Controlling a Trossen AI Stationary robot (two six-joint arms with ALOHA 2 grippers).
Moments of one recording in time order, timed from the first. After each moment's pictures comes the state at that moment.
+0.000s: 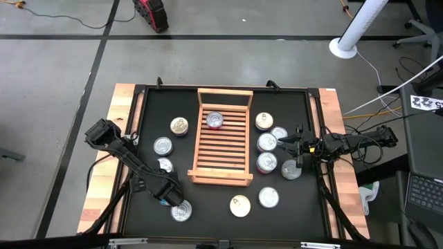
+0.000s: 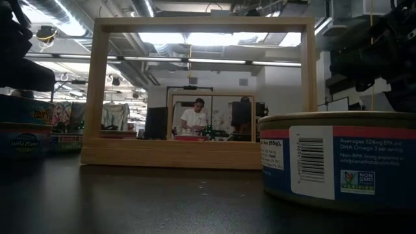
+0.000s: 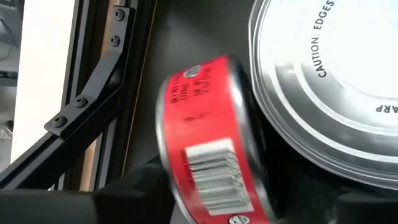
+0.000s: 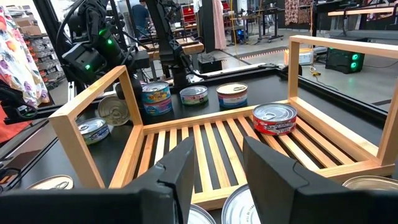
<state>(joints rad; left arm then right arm) -0.64 1.76 1.10 -1.32 0.10 -2.42 0.25 0.06 0.06 -0.06 0.35 0.18</state>
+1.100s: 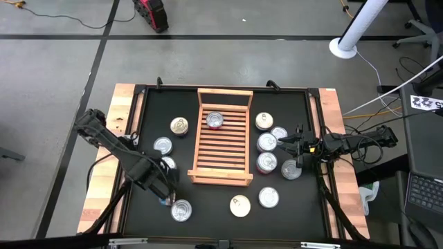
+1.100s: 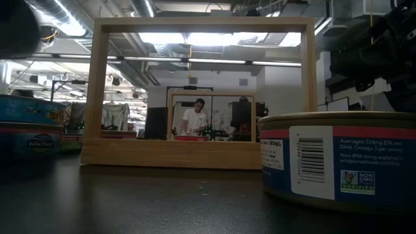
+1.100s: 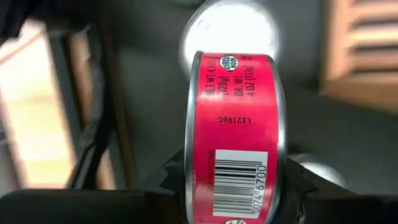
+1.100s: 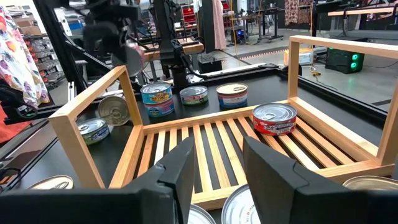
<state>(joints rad) -0.61 1.55 1.44 -1.57 -0.10 -2.13 0.25 0.06 0.06 -0.06 0.36 0.18</state>
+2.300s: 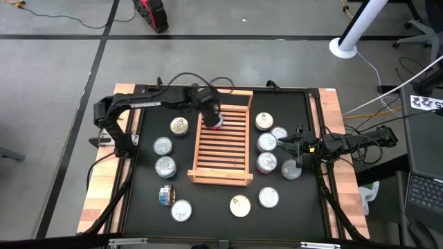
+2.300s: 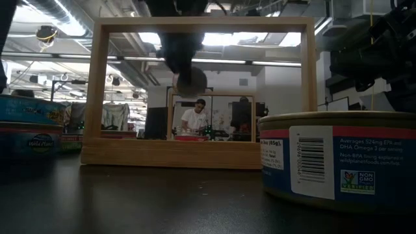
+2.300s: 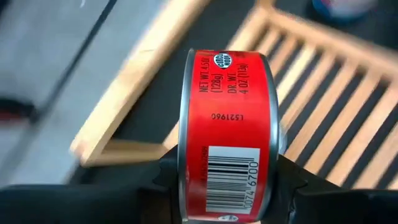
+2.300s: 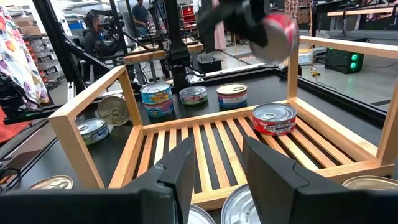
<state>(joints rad) 0.27 1.71 1.50 -0.87 -0.40 -0.09 0.25 0.06 0.06 -0.06 0.36 0.18</state>
